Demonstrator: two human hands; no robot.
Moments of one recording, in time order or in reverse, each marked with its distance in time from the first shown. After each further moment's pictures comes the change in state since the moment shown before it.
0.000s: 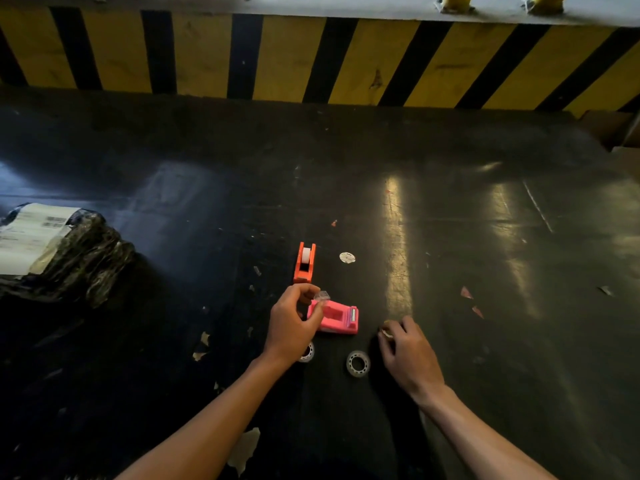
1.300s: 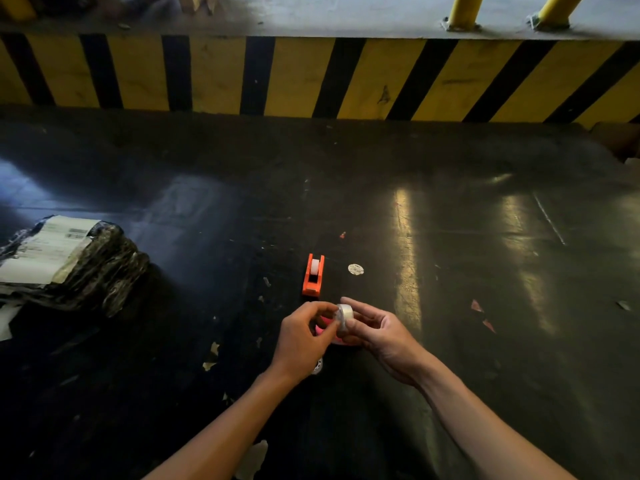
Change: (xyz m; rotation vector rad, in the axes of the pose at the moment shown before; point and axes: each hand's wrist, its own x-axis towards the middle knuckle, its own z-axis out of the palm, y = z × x) left_hand -0.008 0.020 -0.010 -0.023 -0.109 -0.006; right_hand 0.040 -0.060 -0.026 1.463 -0.587 0.225
